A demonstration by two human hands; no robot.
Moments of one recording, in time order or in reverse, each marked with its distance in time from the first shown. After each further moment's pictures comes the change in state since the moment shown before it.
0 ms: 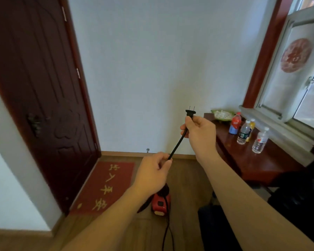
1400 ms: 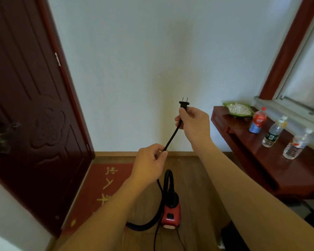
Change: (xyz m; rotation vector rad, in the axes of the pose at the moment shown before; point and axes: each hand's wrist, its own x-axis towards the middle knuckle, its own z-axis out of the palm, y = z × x) left_hand 0.239 -0.196 -0.055 -0.039 -0.014 -0.097; right_hand 0.202 0.114 0.201 -0.029 -0.011 0.085
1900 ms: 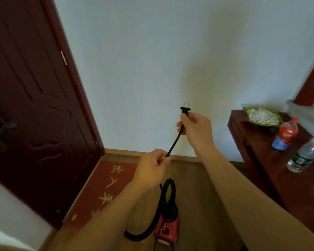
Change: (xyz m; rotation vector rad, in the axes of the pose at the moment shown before) left_hand 0.120 0.009 0.139 0.070 0.036 -0.121; right_hand 0.176 0.072 -0.084 0.070 -0.188 0.064
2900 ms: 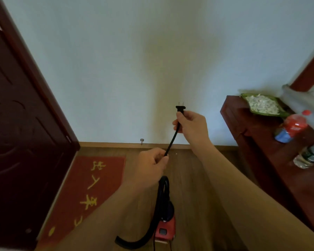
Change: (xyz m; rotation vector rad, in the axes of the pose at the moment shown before) left_hand 0.173 -0.127 -0.026 -0.023 -0.205 -0.012; right_hand 0.160 0.100 0.105 -0.142 0.090 0.188
